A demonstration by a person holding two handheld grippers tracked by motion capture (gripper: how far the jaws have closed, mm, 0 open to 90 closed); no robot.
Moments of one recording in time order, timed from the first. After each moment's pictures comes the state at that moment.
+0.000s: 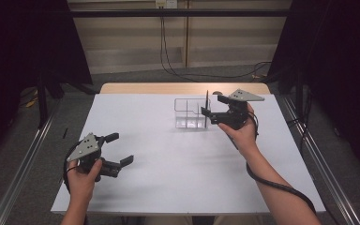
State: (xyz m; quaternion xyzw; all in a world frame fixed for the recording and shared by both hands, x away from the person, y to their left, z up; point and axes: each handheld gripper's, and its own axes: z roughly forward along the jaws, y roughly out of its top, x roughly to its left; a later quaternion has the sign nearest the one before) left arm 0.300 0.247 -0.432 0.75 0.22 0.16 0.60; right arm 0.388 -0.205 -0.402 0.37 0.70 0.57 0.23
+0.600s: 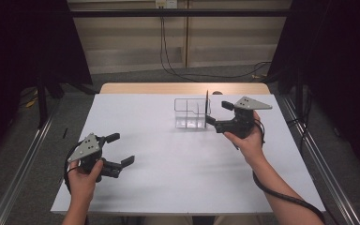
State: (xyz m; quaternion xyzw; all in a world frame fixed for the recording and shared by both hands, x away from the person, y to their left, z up) left arm 0.299 0.244 -0.432 0.75 0.22 0.16 0.60; right arm 0.359 -0.215 -0.403 0.36 0.70 0.57 0.22
